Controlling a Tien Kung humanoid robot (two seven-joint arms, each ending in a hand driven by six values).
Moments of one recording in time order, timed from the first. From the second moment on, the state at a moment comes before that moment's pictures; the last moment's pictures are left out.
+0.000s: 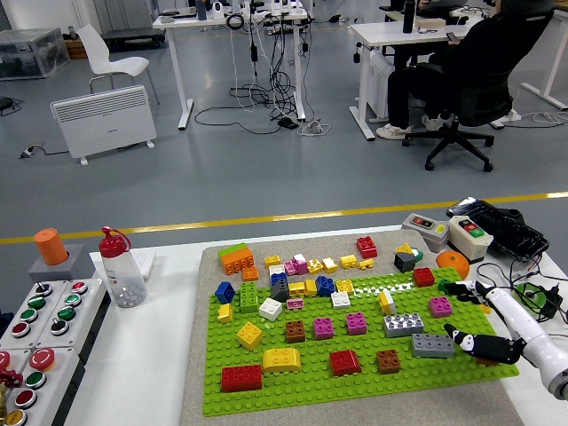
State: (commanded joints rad) left arm -0.17 0.05 -1.34 -0.18 1.50 0.06 0.22; right arm 0.15 -0.49 1.18 1.59 -1.66 -0.11 -0.09
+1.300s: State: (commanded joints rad) left arm -0.16 0.05 -1.33 -0.18 1.49 0.06 0.22; right arm 0.32 -0.50 0.97 1.42 -2.07 -0.03 -0.19
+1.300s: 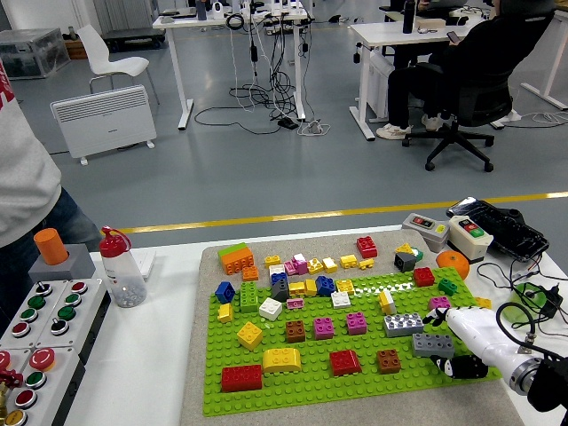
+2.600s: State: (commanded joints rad) left arm -0.17 0.05 -1.33 -0.18 1.49 0.06 0.22; right arm 0.36 -0.48 0.93 1.33 -2.07 -0.04 -0.21
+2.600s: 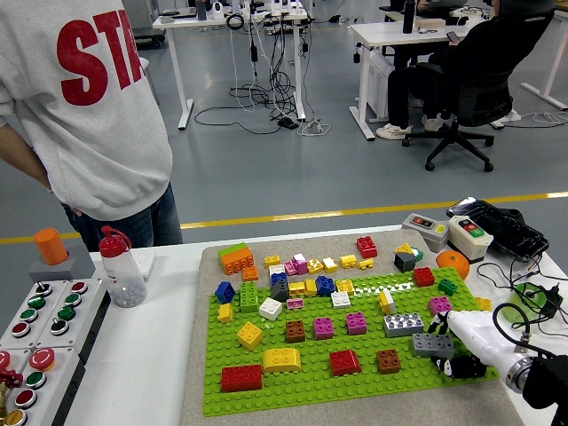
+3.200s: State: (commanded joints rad) left arm -0.17 0.05 -1.32 -0.18 1.48 0.06 0.22; right arm 0.36 -0.48 0.92 1.32 -2.06 -0.06 -0.20
